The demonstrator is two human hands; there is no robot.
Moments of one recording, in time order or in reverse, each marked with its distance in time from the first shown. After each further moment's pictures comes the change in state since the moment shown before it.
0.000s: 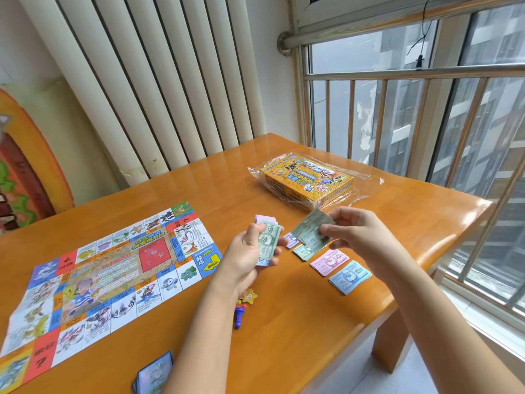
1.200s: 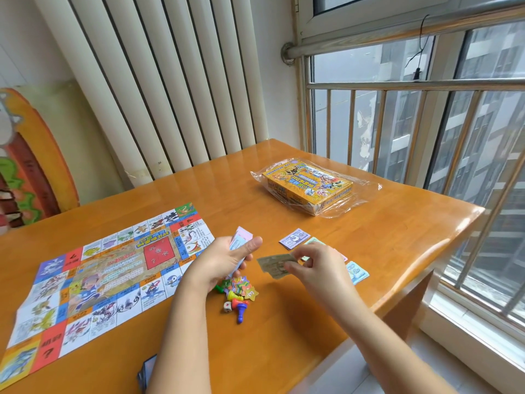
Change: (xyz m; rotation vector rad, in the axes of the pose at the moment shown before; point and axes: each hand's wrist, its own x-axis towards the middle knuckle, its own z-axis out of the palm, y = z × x) left_hand -0.003 0.007 -0.052 0.566 0.065 -0.017; right_hand -0.026 0.032 0.066 -0.598 0.163 -0.149
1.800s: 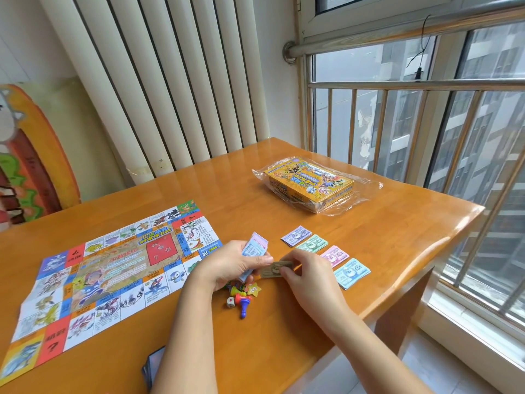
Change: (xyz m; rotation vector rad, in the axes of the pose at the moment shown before) left_hand -0.003 -0.003 0.005 0.018 -0.234 -0.029; right_hand -0.011 -0.001 0.020 -0.087 -0.011 -0.070
